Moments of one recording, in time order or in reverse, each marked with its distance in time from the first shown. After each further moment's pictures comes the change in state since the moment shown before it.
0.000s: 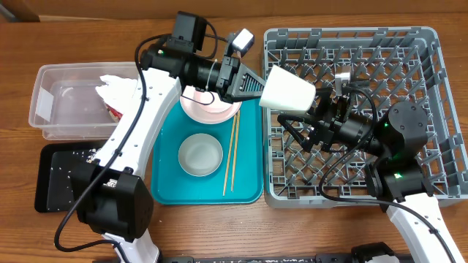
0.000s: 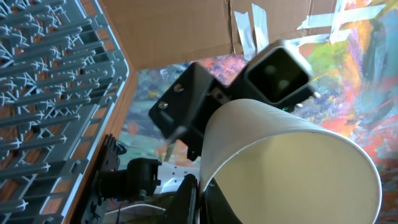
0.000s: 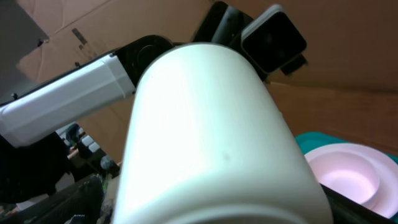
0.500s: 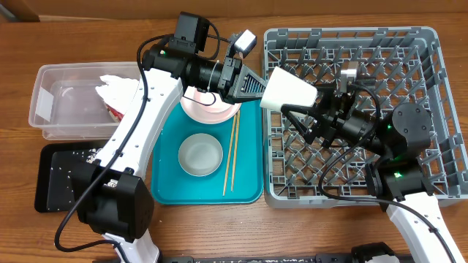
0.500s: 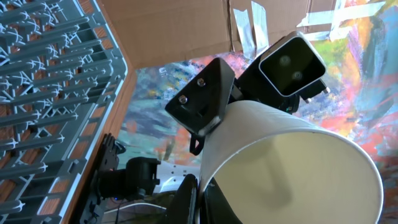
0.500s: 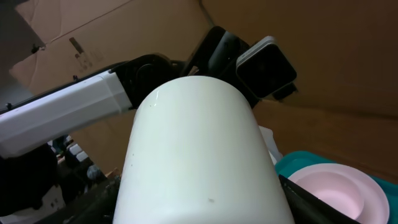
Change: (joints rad) left arm -0.006 0.000 0.000 -0.002 0.003 0.004; right arm -0.001 0.005 0.000 0.070 0.046 0.004
